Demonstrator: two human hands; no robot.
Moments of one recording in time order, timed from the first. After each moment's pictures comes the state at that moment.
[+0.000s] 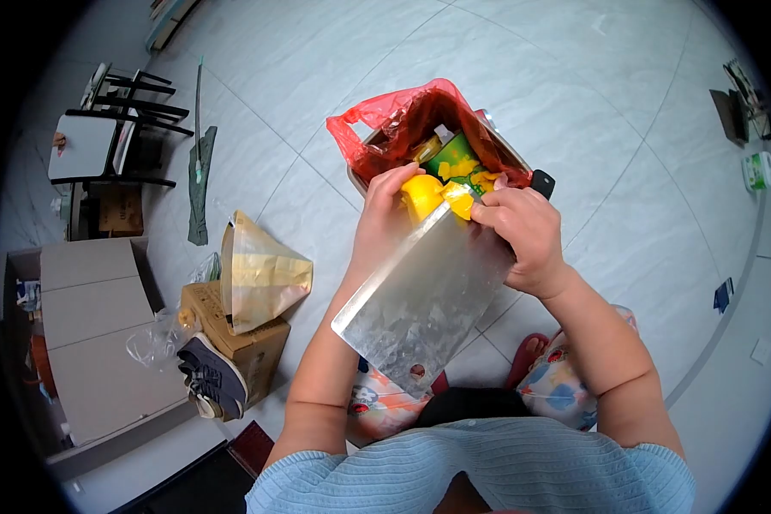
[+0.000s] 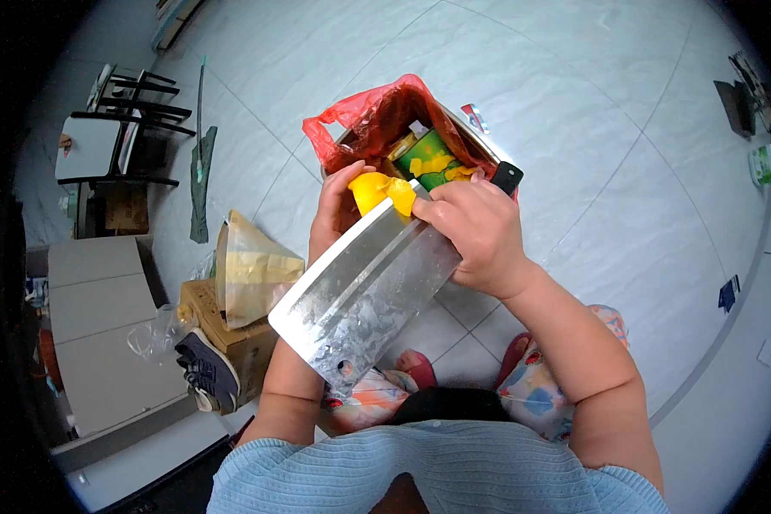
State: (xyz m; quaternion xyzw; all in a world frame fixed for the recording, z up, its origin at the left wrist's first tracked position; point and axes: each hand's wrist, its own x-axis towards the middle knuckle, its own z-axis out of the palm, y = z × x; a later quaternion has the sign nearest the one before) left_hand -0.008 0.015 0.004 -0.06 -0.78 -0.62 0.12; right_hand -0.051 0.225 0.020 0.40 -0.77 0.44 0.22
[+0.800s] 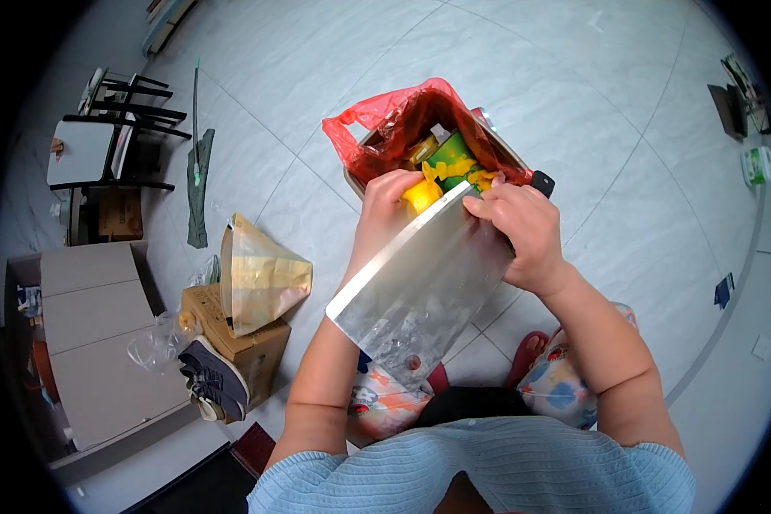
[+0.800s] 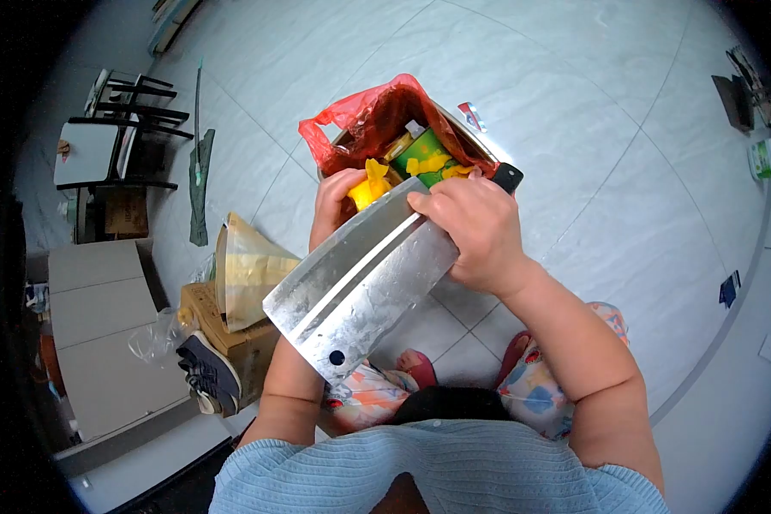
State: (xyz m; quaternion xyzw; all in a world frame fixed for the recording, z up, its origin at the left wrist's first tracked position) left_hand -0.011 0.010 0.004 -0.13 -0.85 -0.47 0.17; right_hand -0.052 0.225 0.023 0.39 -0.78 0.43 0.24
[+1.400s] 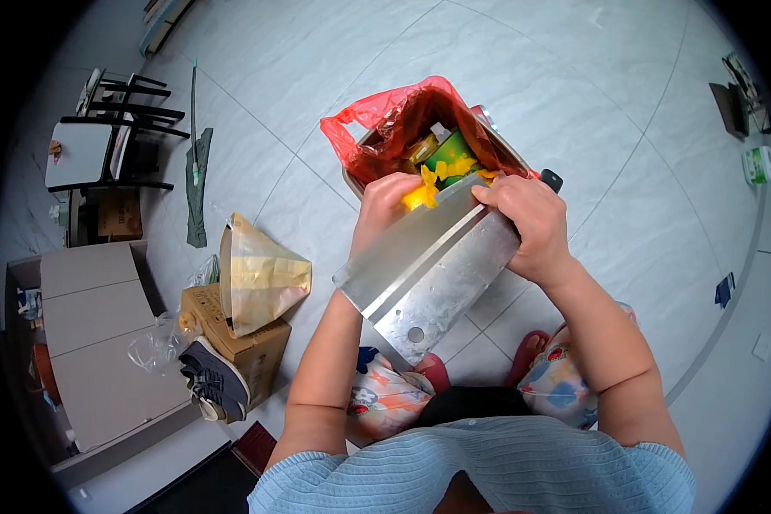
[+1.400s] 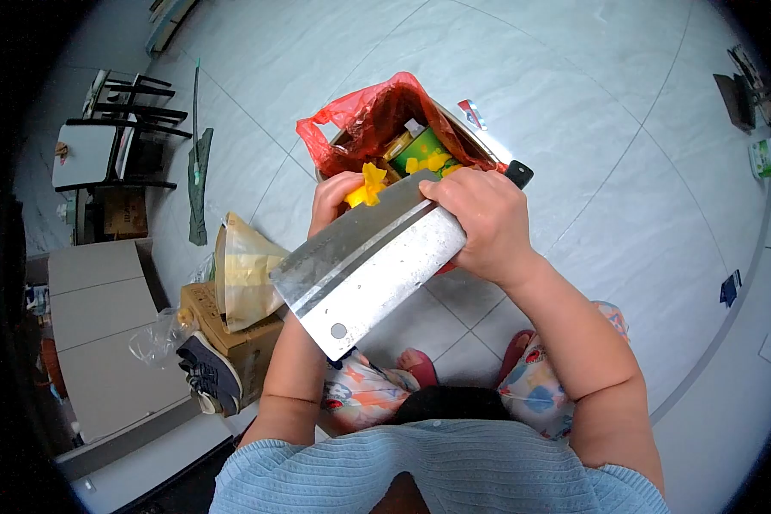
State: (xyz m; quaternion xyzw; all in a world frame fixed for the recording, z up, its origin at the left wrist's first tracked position) left_hand -0.015 0.003 0.004 -0.19 -0.87 -0.40 0.20; right_hand -0.064 0.229 0.014 0.36 -0.80 0.43 0.21
